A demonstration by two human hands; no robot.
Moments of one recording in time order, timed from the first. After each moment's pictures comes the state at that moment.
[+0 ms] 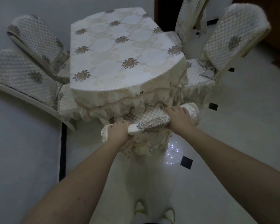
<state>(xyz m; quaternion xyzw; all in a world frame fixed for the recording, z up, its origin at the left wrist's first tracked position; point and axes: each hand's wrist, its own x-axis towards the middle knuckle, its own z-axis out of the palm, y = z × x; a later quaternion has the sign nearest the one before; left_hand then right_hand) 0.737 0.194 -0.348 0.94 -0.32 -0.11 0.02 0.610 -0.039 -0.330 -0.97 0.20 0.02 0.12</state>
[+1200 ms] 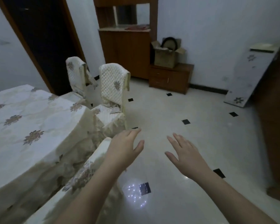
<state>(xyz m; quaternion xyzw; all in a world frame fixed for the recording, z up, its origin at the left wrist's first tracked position) 0.516 0.043 -0.170 0.65 -0.72 0.00 0.24 0.281 -0.001 -0.229 -0.84 0.53 -0.10 0.08</state>
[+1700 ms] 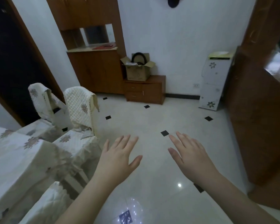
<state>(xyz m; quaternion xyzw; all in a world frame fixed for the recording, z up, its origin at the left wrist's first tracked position) 0.344 -0.084 -0.137 0.63 -0.77 0.06 0.09 0.092 -0.101 -0.162 -0.78 0.60 -0.14 0.04</state>
